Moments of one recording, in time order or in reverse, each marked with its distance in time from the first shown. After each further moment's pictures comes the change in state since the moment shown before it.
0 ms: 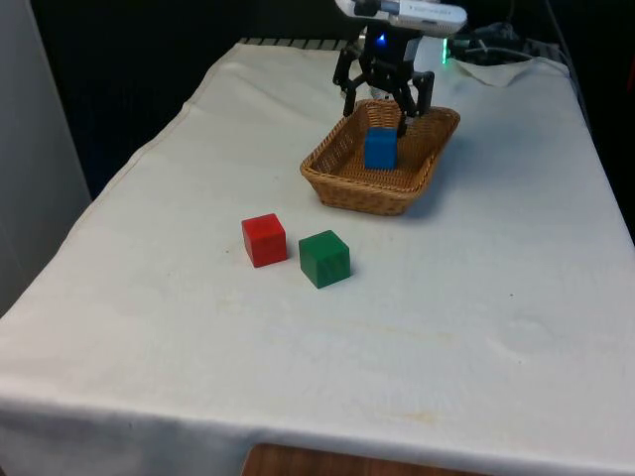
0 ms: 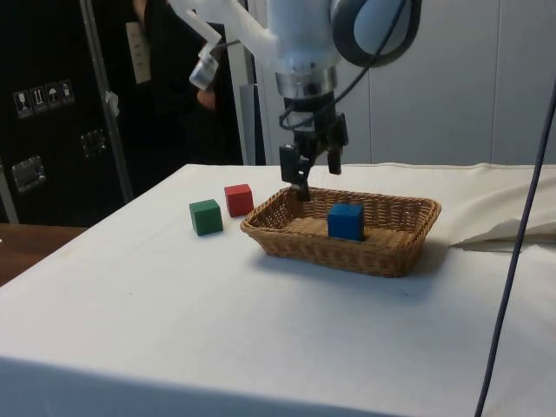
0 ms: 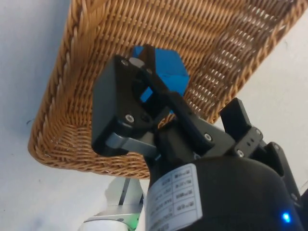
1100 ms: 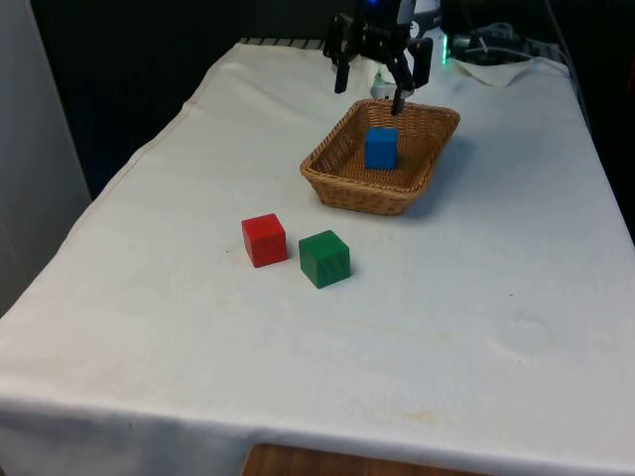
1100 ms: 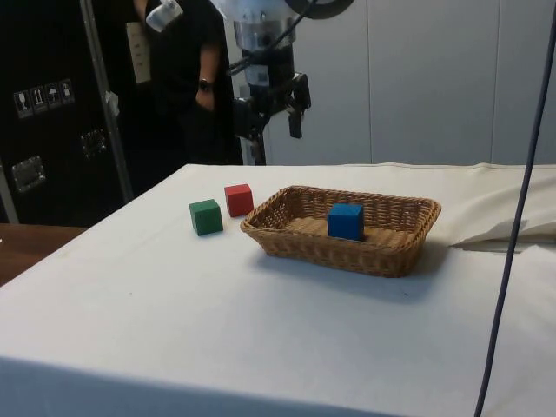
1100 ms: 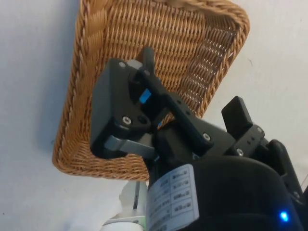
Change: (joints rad) arm 0.001 -0.006 0.001 0.195 0.103 -0.137 -0.036
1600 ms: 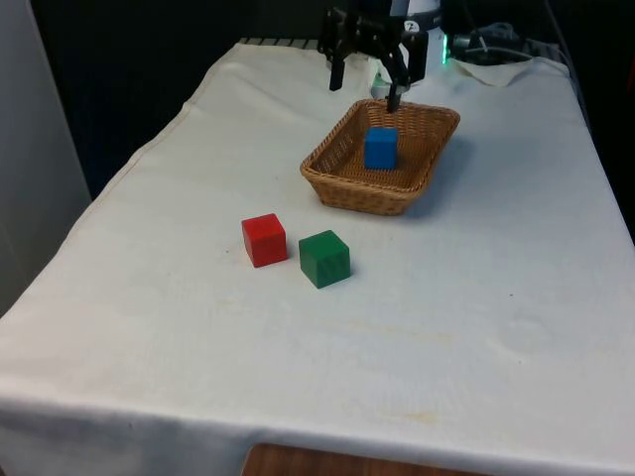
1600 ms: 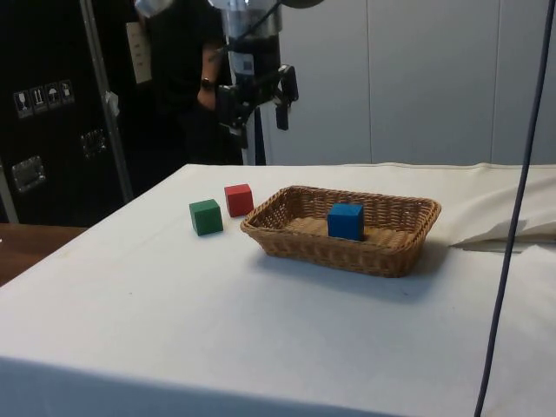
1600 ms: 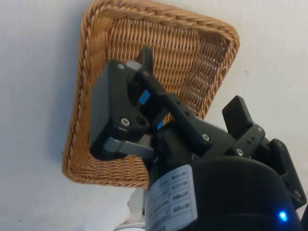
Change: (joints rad) arm -0.006 0.026 -0.005 0.071 0.043 -0.021 -0.016
